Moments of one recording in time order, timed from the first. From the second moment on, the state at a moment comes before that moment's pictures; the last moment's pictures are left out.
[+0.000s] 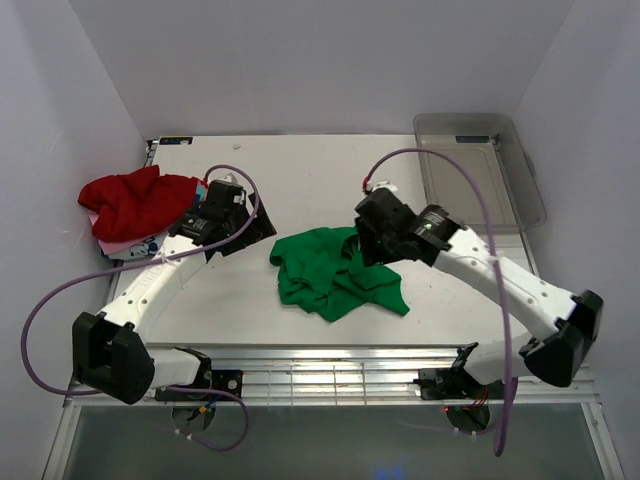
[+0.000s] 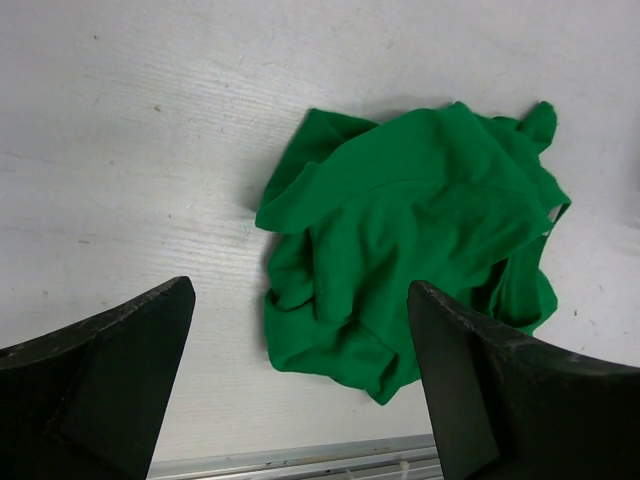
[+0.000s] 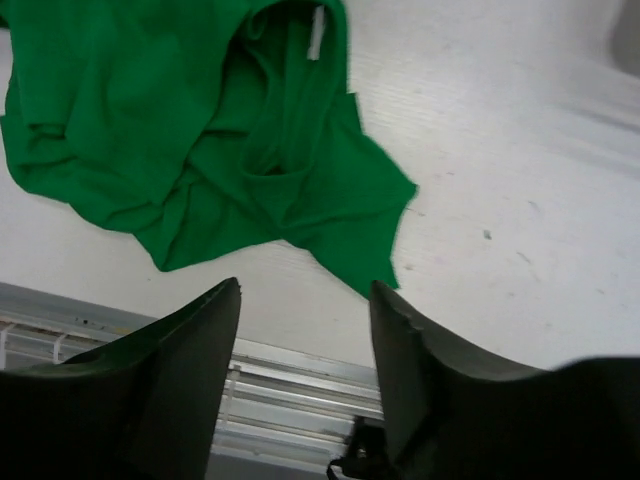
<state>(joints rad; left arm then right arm) -0.37 1.28 1.04 -0.62 -0.06 -0.69 0.87 1.31 1.42 -1.09 0.37 0.49</state>
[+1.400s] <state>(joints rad) -0.35 1.04 1.02 -0.78 -0.20 -0.69 0.89 2.09 1.96 -0.89 0.01 0.28</state>
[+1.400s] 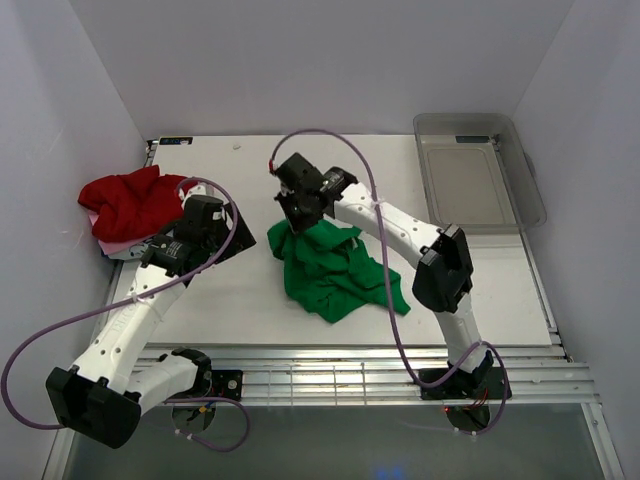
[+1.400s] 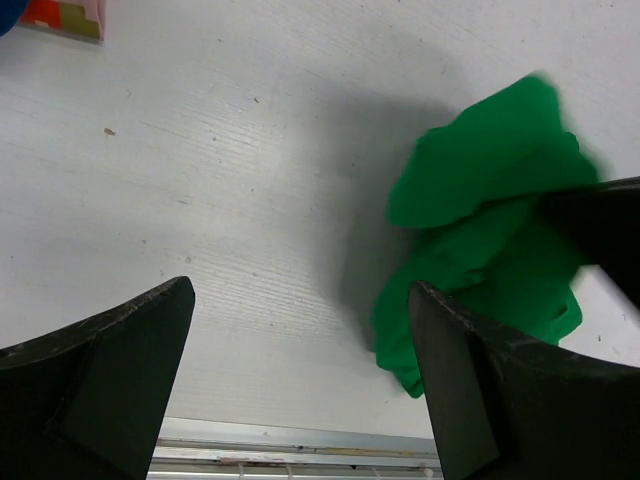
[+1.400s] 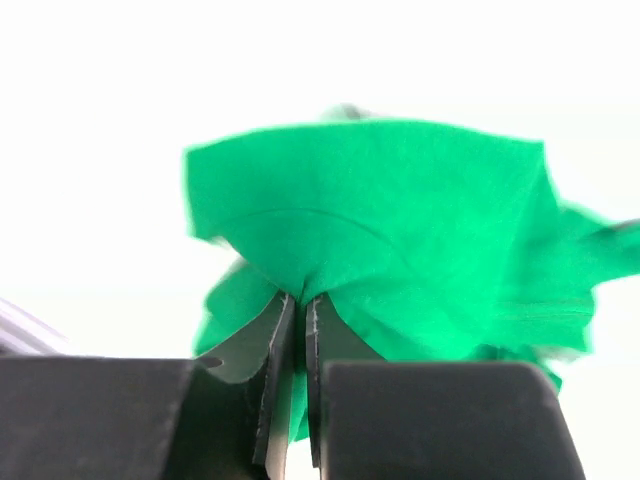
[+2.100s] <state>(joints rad) -0.34 1.05 1.00 -0.71 -0.20 -0.74 0.85 1.47 1.76 -1.01 0.35 0.37</state>
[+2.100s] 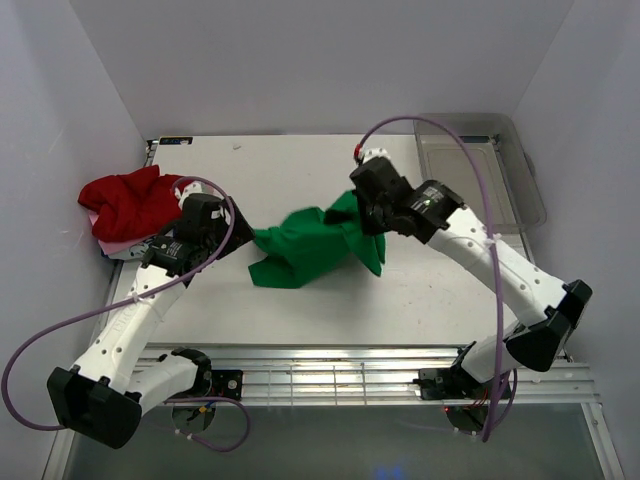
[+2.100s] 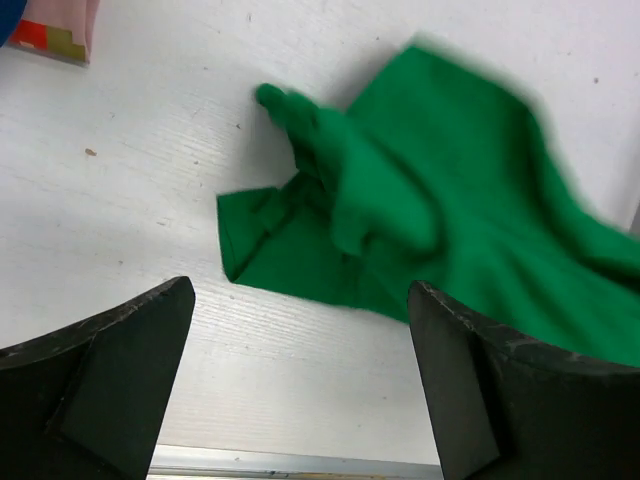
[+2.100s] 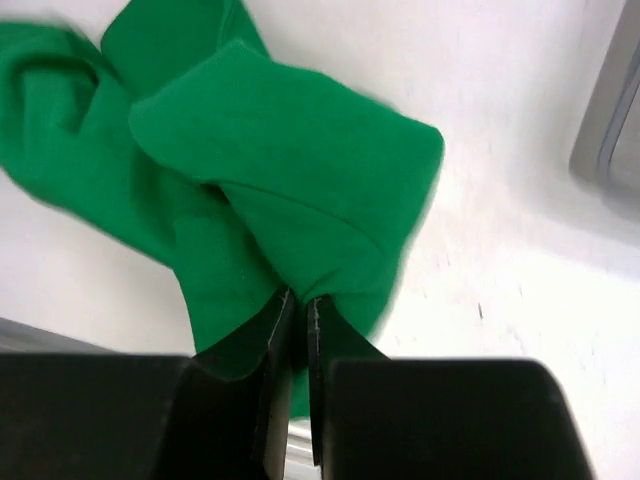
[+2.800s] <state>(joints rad) -0.39 1.78 1.34 -0.52 -0.09 -0.62 0.85 1.47 1.15 -1.09 0.24 0.59</state>
